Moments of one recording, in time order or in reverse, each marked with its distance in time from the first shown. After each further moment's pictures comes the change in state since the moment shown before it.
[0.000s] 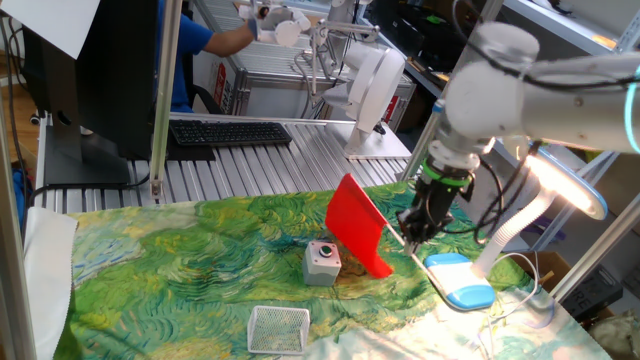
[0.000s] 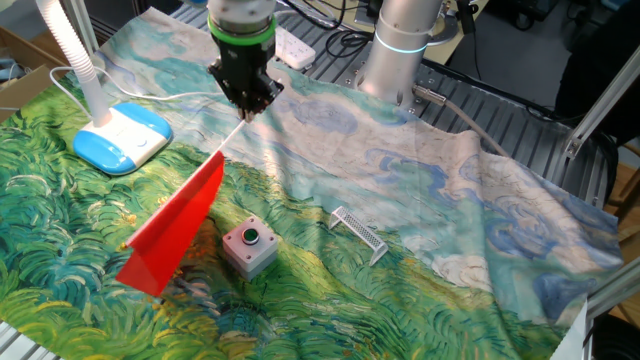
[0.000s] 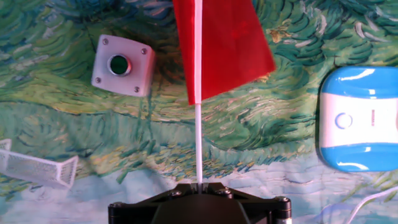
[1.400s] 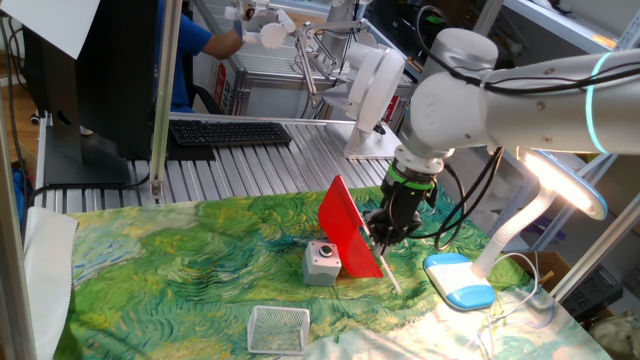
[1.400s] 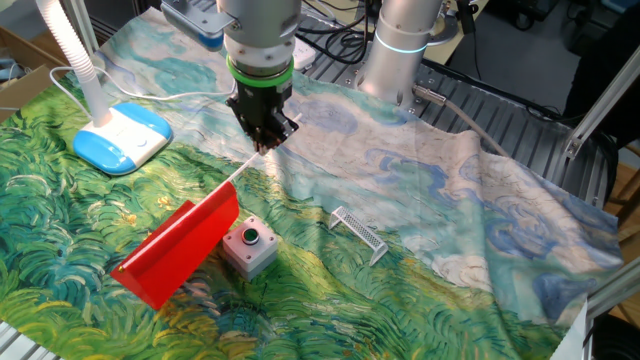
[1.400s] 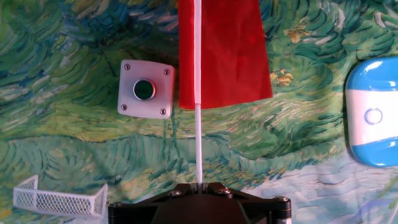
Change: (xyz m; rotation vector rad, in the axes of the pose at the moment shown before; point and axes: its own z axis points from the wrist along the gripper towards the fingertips) arm -0.023 0.045 0.025 -0.007 -0.033 0.123
